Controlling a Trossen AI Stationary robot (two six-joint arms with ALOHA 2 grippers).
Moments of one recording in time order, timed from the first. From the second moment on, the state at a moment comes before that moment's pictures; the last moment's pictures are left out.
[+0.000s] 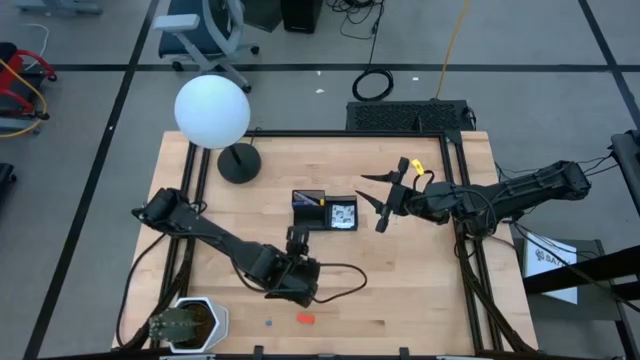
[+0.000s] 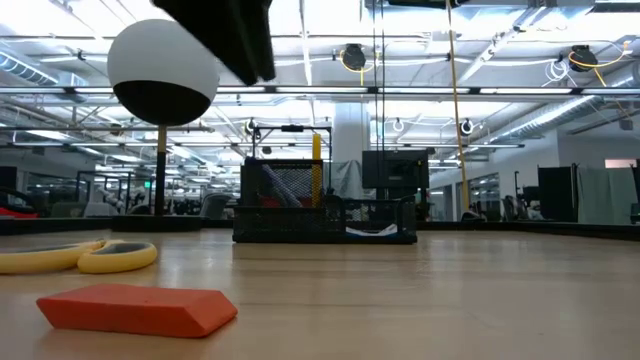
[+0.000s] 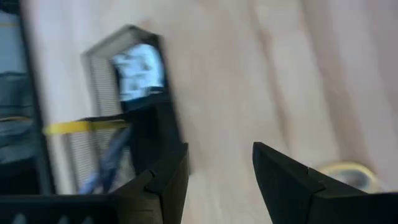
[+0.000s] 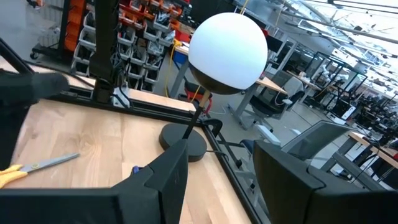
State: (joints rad) left arm -0.47 1.92 1.67 -1.09 -0.48 -0.11; right arm 0.20 1.08 0.78 0.20 0.60 -0.35
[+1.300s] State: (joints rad) left arm -0.54 1.92 1.67 -1.09 -0.10 0.20; right arm 0.20 1.08 0.78 0.21 0.60 -0.54
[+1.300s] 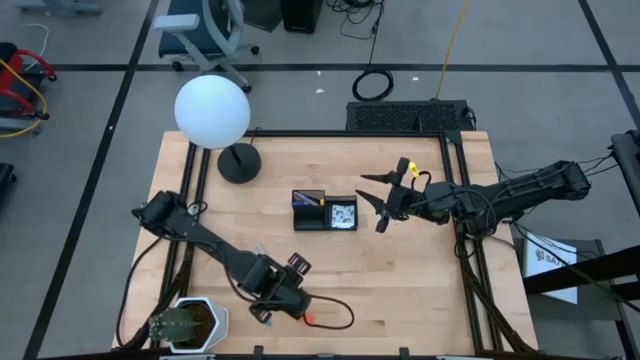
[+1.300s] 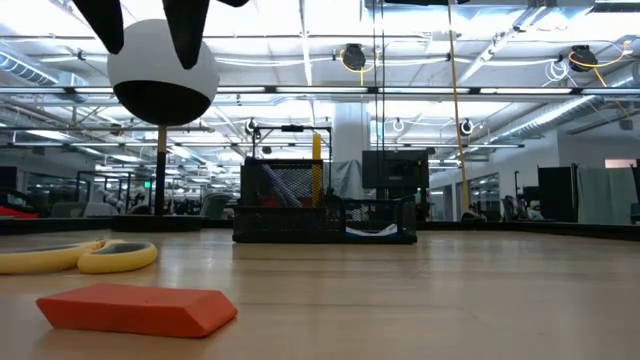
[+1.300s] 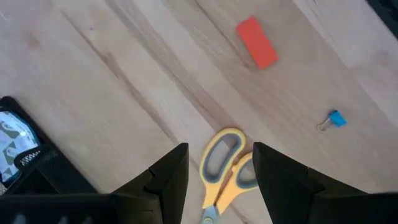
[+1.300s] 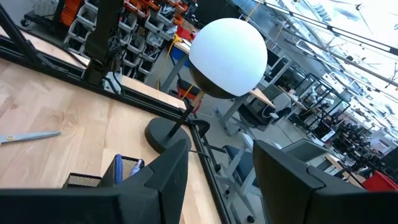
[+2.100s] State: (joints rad) left arm -0.43 1.92 1.40 -0.93 -0.04 0.29; right arm 0.20 1.08 0.78 0.21 0.60 -0.54
